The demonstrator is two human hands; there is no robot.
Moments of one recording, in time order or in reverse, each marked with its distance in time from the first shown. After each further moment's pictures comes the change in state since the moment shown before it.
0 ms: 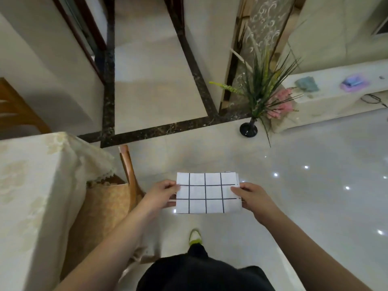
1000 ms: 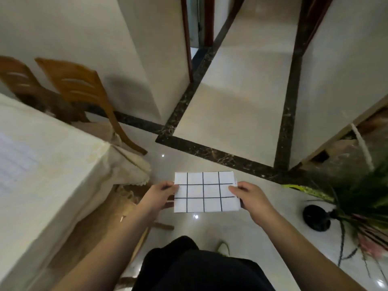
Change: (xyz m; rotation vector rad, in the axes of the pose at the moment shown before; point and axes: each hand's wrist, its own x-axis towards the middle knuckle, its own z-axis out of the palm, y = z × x) left_hand 0.204 0.171 -0.100 -0.432 0.553 -0.078; right_hand 0.357 -0.248 0.157 -0.446 -0.507 -0.043
